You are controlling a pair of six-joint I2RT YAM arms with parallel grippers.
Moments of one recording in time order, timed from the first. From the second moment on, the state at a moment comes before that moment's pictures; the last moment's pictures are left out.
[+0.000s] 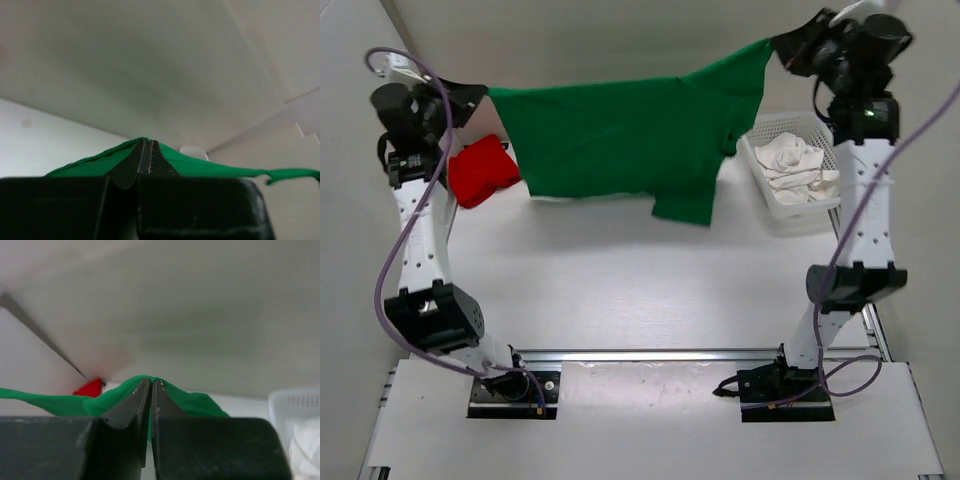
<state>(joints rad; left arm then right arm) 0.25 1.58 1.71 -0.14 0.49 -0.82 0.01 1.84 2.38 -0.52 -0.36 0.42</state>
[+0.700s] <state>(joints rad) 0.19 0.93 0.44 0.01 0.20 -0.66 0.20 1.19 0.43 -0.19 -0.22 0.56</state>
